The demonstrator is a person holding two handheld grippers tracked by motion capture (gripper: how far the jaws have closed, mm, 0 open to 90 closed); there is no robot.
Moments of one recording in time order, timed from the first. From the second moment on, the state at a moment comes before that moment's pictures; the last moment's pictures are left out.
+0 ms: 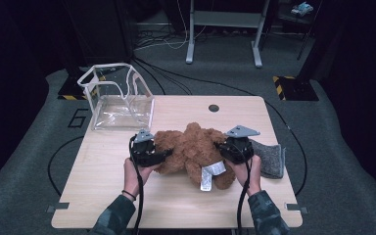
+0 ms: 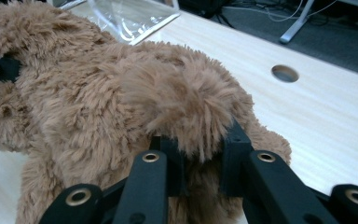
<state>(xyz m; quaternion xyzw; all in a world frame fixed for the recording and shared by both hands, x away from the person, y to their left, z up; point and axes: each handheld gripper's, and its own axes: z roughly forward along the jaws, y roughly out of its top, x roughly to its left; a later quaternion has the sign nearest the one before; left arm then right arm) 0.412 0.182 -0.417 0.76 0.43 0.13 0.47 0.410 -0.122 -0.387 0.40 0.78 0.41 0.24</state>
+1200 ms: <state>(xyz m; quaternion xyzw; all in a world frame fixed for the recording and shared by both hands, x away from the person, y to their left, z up) 0.469 0.164 -0.450 0.78 0.46 0.12 0.42 0.457 -0.119 -0.430 0.48 0.78 0.34 0.21</state>
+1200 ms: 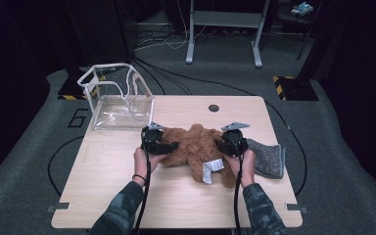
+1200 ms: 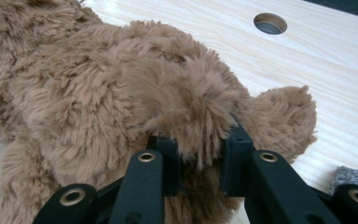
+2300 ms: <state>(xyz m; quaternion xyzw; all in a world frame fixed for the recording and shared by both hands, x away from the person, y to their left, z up) 0.447 0.189 -0.436 0.76 0.47 0.14 0.43 0.445 -0.151 -0.424 0.50 0.77 0.35 0.19</state>
